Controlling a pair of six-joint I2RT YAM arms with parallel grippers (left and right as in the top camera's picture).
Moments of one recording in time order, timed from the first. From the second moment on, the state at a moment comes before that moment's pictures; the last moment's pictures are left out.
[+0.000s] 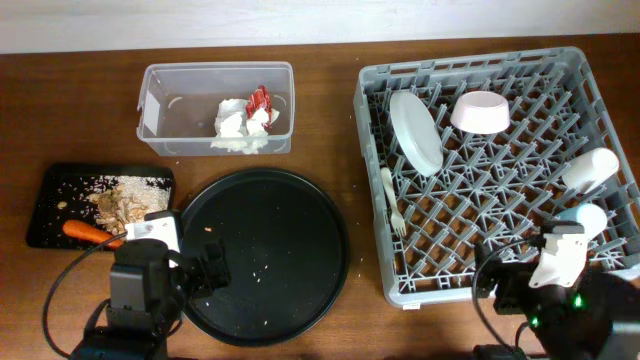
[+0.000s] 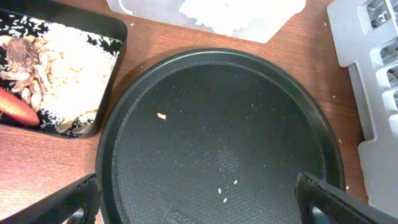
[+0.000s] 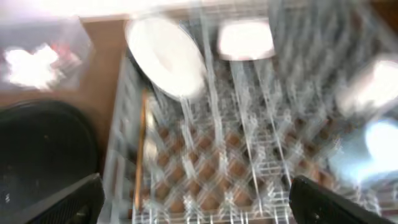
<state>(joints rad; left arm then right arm) -0.14 0.63 0.80 -0.96 -0.05 -0.30 -0.06 0.43 0.93 -1.04 -0.12 0.03</state>
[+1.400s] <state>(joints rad) -0.13 0.42 0.64 -0.79 -0.09 -0.31 0.03 0.01 0.01 -0.07 -0.07 -0.02</state>
